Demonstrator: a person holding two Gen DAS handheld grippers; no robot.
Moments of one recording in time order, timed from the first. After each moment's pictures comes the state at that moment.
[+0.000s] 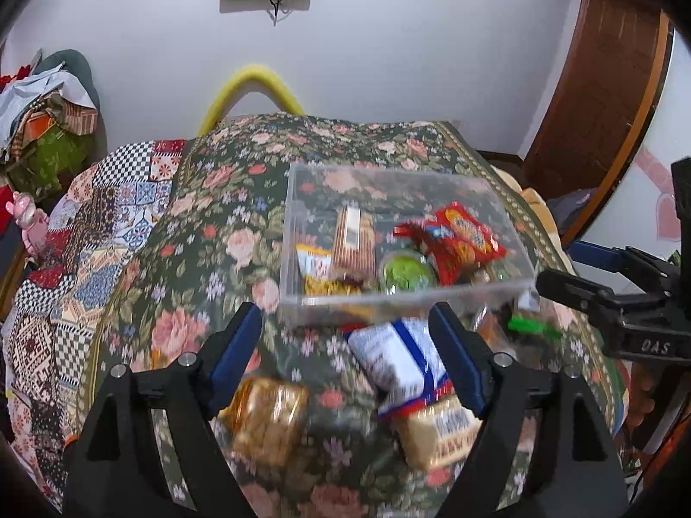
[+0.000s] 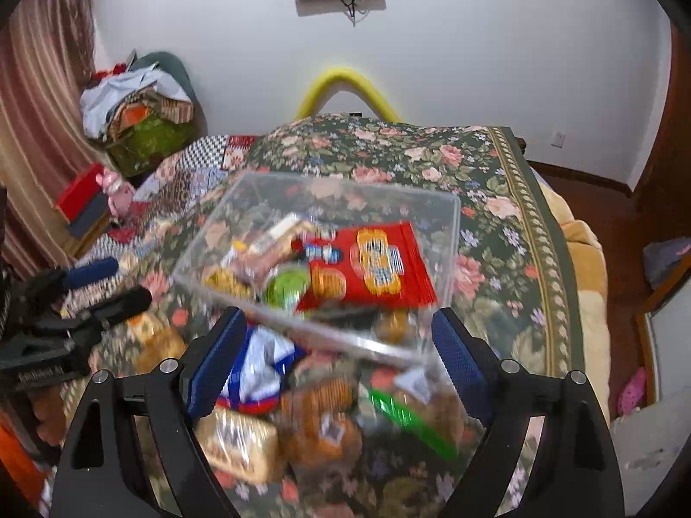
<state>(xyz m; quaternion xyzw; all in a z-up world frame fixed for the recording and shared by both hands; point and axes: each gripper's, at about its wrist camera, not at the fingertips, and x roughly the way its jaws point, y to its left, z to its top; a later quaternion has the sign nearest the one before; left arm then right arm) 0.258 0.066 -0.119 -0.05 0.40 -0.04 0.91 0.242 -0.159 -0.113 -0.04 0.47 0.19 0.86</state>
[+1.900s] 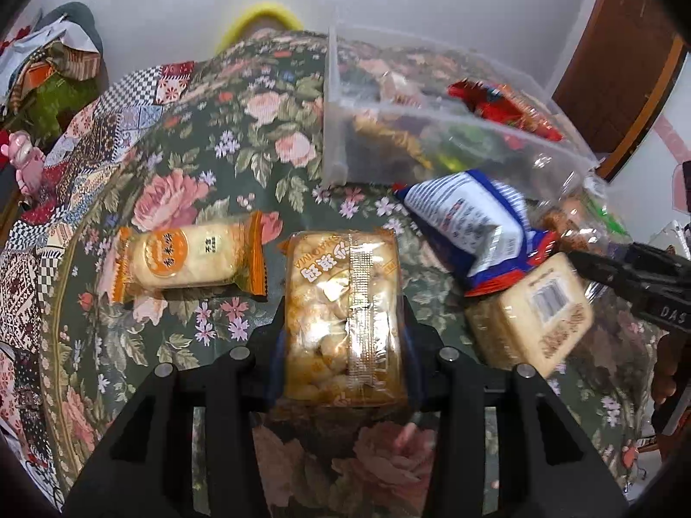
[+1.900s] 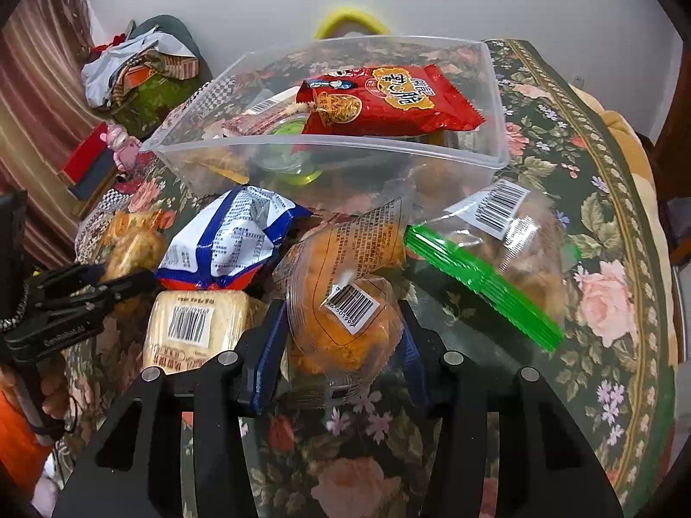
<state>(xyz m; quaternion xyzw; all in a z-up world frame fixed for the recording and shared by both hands) 0.225 0.087 -0.221 -0.06 0.47 -0.03 0.88 0.209 -0.166 -0.197 -0.01 0.53 0.20 0.82</state>
